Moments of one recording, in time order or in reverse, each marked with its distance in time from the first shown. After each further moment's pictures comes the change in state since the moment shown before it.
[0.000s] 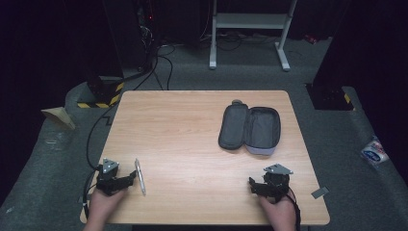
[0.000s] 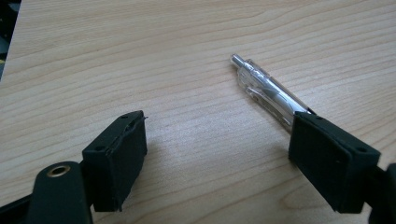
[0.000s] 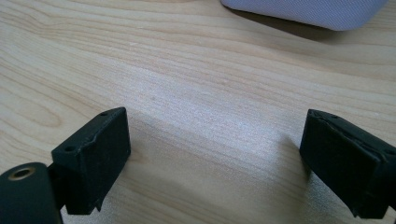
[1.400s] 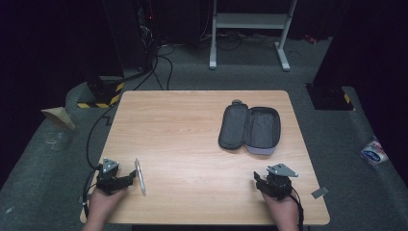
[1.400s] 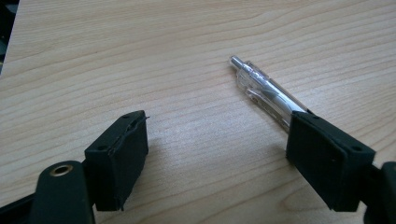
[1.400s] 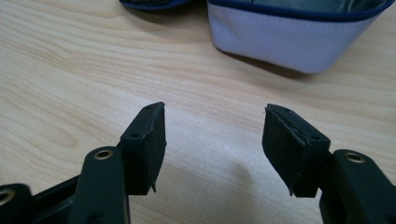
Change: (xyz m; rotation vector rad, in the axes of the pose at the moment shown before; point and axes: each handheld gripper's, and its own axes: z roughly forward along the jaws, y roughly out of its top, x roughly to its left) left arm 0.001 0.001 0.001 -0.003 -0.006 0.005; right arm -0.001 0.005 -0.016 -0.108 -0.015 -0.024
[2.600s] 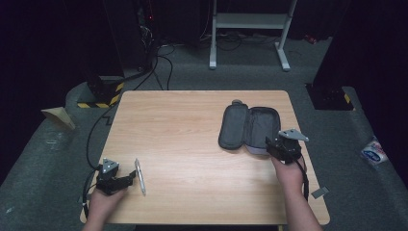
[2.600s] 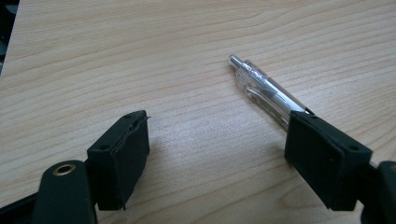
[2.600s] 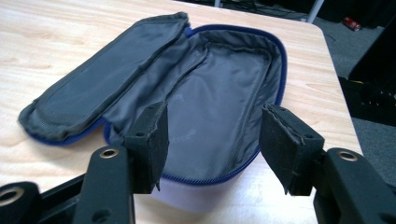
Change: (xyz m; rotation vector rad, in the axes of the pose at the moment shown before) left arm 0.000 -0.001 -0.001 0.002 -0.002 0.006; right arm -0.058 0.086 0.022 -0.087 -0.137 0.075
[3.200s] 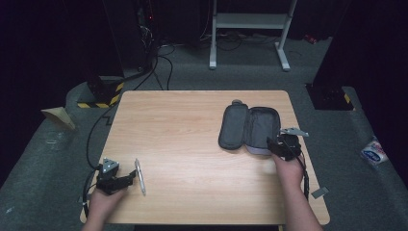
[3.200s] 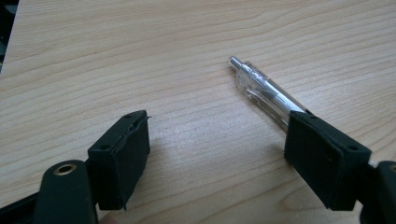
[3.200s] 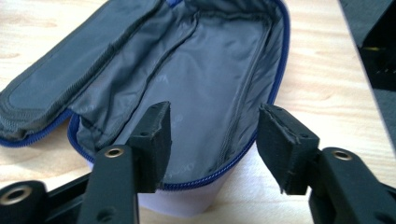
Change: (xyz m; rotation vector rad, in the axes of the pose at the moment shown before) left arm 0.000 0.000 0.001 -0.003 0.000 -0.001; right arm -0.015 -0.007 0.027 0.093 0.016 0.075
